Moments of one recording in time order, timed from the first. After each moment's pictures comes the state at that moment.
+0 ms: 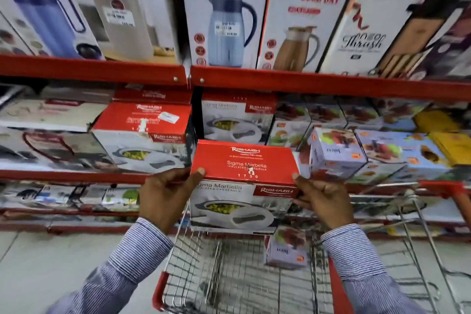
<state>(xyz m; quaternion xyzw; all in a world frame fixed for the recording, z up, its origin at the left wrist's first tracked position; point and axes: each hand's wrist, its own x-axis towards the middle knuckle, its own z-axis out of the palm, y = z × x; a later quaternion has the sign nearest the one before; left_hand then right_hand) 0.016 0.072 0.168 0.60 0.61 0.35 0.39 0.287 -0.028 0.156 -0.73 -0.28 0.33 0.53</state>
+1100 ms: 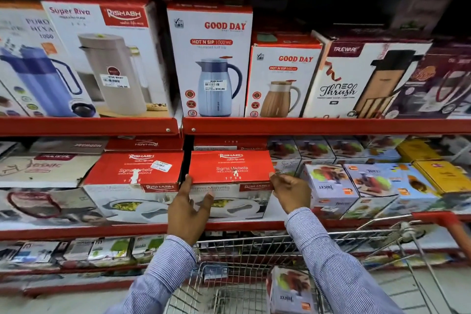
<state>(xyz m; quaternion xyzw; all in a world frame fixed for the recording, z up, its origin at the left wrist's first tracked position) 0.072 0.135 0.149 0.66 0.59 0.30 0.37 0.307 0.088 0.141 -0.77 -0.26 0.27 0.51</state>
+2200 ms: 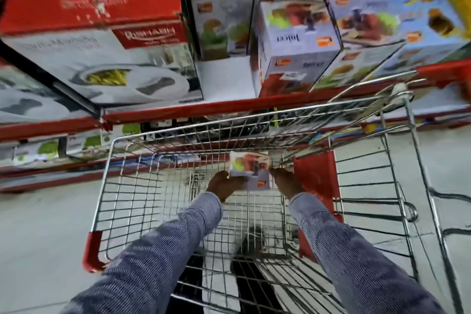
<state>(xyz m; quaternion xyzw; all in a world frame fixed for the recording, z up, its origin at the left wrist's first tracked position) 0.236 -0.012 -0.098 0.48 0.59 -0.11 0.64 0.392 -0.098 -0.117 -0.84 -0.26 0.48 0.08</state>
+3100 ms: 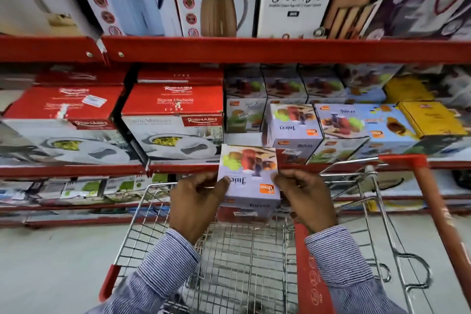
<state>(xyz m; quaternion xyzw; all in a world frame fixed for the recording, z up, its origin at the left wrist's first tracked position) 0.181 -0.001 0.124 0.64 0.56 0.30 0.43 0.382 -0.076 0.122 -0.75 -0.36 0.30 0.46</state>
